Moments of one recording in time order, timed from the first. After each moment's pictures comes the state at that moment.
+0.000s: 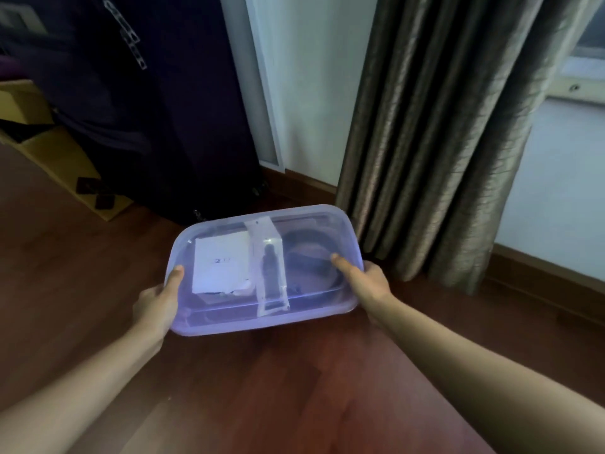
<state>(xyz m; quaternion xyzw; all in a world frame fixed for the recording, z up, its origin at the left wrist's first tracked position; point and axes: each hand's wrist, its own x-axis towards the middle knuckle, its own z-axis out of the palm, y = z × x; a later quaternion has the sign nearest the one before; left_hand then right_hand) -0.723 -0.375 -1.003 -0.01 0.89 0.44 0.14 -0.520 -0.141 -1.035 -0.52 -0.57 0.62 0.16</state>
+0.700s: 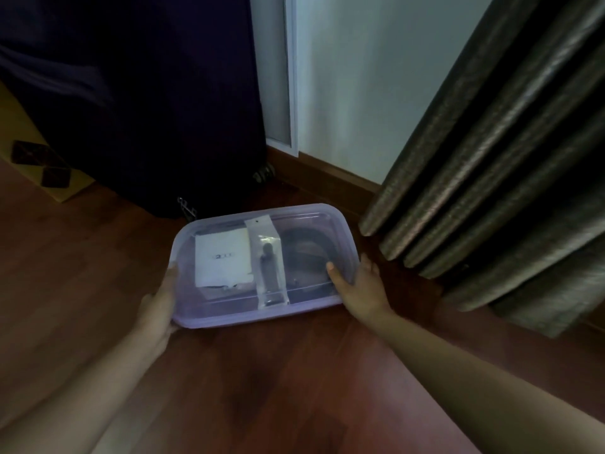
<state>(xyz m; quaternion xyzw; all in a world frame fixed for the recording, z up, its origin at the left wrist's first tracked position) -0.802 -0.347 -1.120 -0.13 0.75 0.59 0.27 -0.603 -0.121 -1.139 -0.48 -0.78 0.40 0.07</state>
